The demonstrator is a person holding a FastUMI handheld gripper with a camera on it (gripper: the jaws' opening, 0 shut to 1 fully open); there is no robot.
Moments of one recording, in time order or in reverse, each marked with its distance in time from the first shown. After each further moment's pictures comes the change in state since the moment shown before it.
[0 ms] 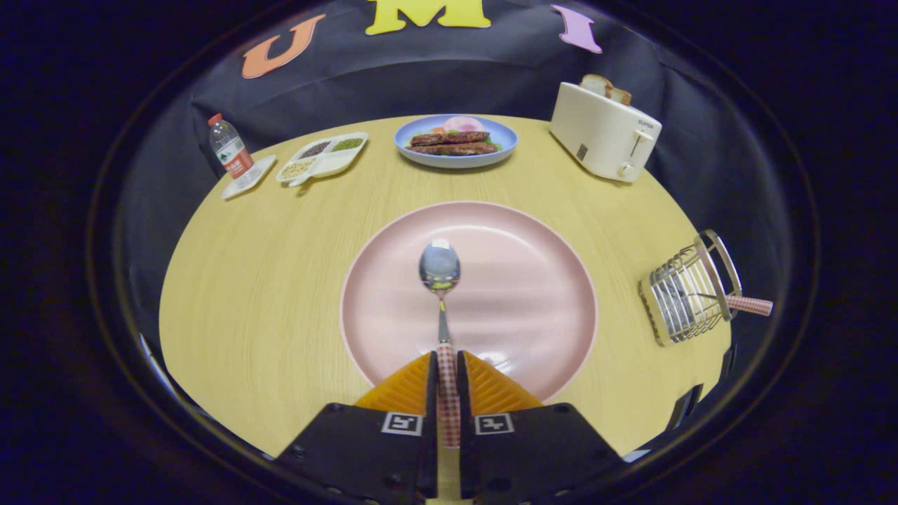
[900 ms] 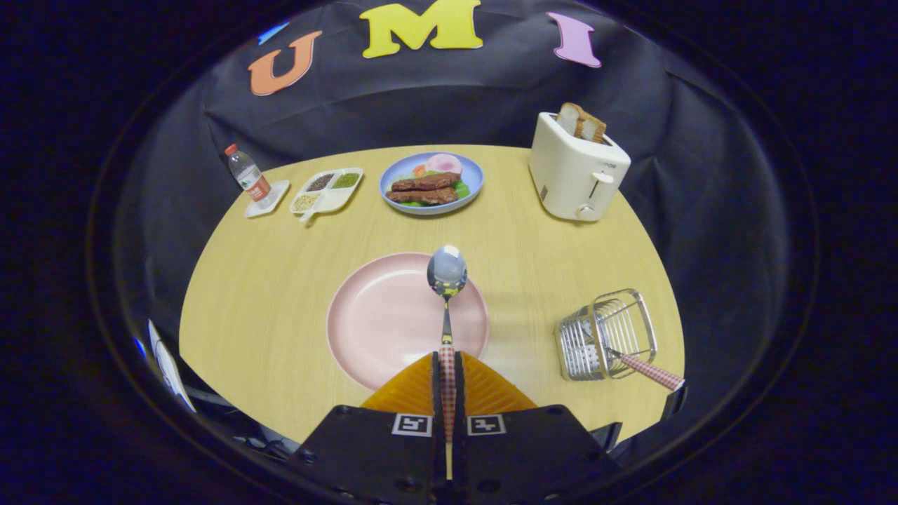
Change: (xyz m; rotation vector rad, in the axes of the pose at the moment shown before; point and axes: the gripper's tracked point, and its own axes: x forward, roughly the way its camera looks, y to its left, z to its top) arm -0.087 -0.089 0.049 -0.063 -0.002 0.096
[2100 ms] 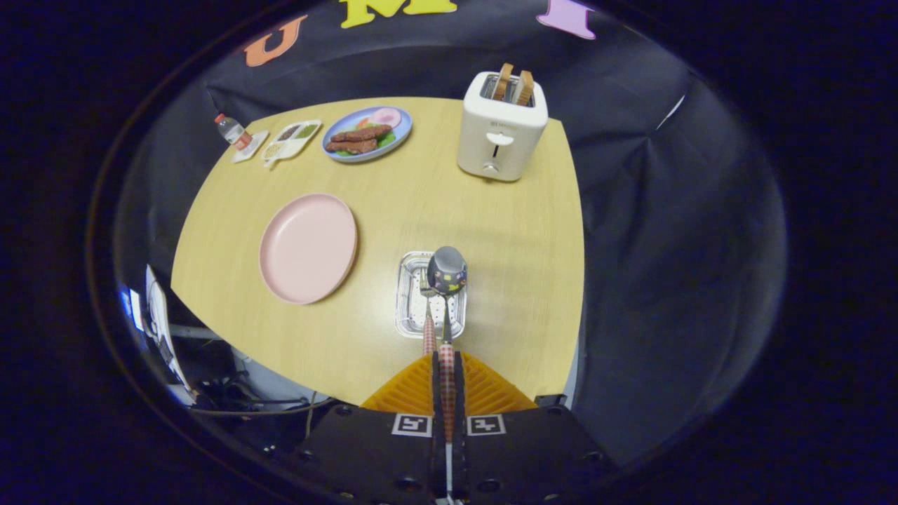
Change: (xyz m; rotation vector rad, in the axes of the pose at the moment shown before) arm -0.071 -0.196 -0.007 -0.164 0.334 -0.013
